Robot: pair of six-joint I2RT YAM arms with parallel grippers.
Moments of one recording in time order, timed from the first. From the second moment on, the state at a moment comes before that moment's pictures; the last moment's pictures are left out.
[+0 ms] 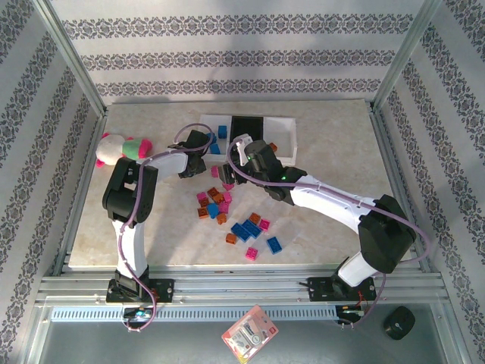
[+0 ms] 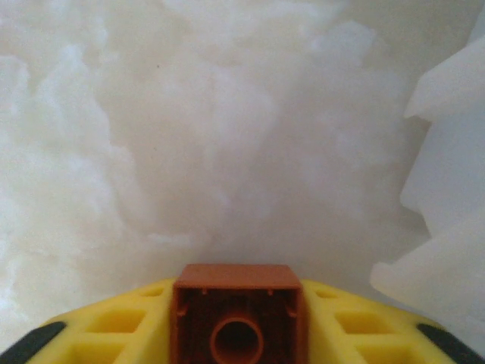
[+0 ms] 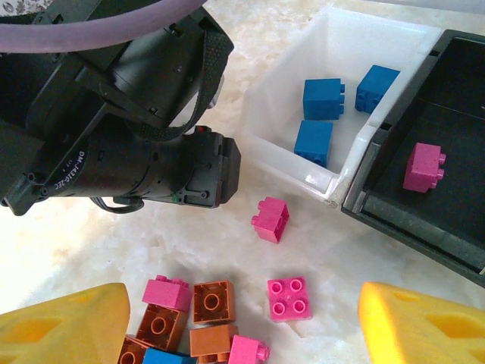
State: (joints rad) left arm -0.31 2.02 1.32 -0.47 -0.30 -0.68; right arm 0.76 1.56 1.10 -0.09 0.01 0.30
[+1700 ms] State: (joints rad) left arm -0.68 2.63 2.62 -0.78 -0.10 -0.46; right arm 0.56 0.79 0.78 -0.44 0.24 0.34
